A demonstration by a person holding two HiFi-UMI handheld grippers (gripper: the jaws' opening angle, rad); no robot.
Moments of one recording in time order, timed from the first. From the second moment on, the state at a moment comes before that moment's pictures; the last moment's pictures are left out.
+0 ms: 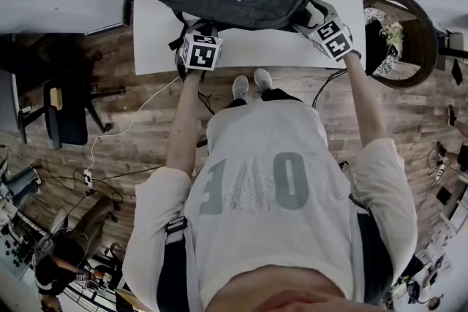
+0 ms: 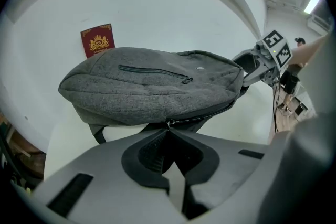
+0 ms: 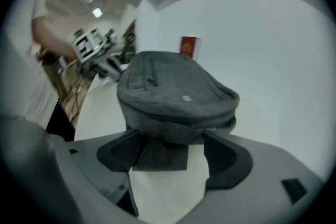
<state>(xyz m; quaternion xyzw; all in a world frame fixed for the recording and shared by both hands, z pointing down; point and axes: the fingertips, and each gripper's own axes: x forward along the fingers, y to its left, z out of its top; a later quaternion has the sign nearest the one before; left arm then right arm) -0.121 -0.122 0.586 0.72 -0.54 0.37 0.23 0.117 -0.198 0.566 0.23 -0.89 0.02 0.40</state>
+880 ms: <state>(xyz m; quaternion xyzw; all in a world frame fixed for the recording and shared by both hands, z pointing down) -0.123 -0.109 0.585 0.74 -0.49 0.43 0.18 0.032 -0.140 0.588 -0.06 -0.78 -0.24 0.57</state>
